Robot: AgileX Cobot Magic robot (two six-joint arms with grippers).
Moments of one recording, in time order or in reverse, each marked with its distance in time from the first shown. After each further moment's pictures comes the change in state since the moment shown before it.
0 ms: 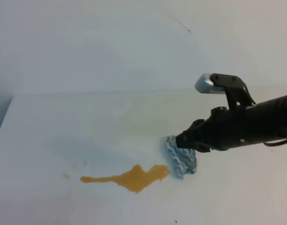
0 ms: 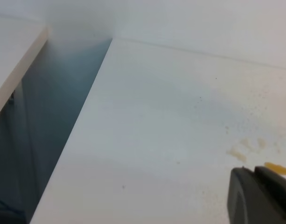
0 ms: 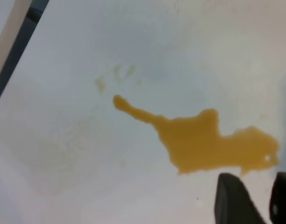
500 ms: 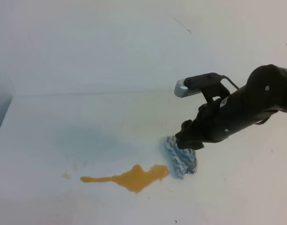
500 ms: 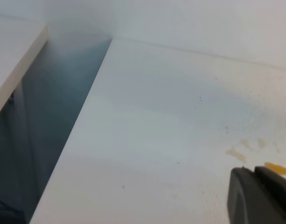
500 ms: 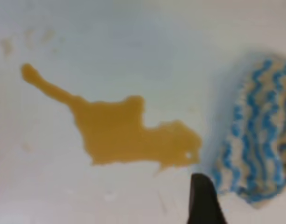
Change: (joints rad) left arm 0.000 0.000 0.000 0.000 0.000 0.000; right arm 0.066 0.174 -0.246 -0.585 0.074 0.371
